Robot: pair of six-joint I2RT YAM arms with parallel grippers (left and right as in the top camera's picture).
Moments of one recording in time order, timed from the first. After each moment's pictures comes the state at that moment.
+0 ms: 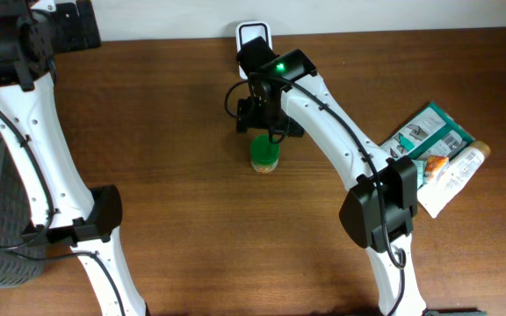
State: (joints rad) left arm 0.10 2.27 3.14 -1.59 -0.14 0.00; right arm 0.52 2.26 2.21 -1.34 -0.02 0.60
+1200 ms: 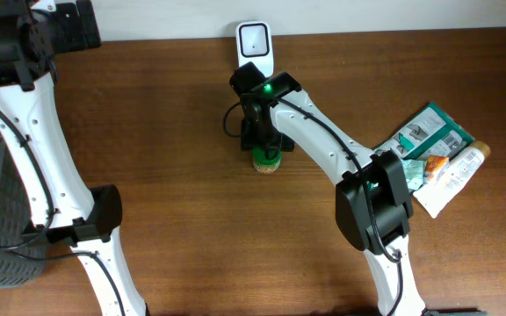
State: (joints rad) left arm 0.10 2.27 3.14 -1.59 -0.14 0.00; right arm 0.55 2.27 2.00 -1.19 0.03 0.59
